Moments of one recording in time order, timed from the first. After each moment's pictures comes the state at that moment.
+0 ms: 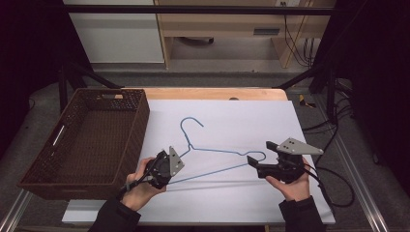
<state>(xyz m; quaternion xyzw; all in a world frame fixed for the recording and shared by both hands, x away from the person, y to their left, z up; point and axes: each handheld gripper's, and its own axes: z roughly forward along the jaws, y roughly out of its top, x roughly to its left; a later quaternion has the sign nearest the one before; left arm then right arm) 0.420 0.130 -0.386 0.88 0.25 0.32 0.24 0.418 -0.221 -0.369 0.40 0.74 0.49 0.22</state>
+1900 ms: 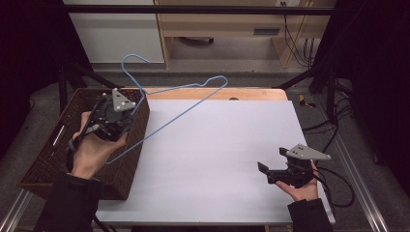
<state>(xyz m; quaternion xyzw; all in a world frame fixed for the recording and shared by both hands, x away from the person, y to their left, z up) 0.456 0.215 -0.240 0.82 0.38 0.34 0.25 0.418 -0.249 -0.396 0.42 0.75 0.46 0.22</state>
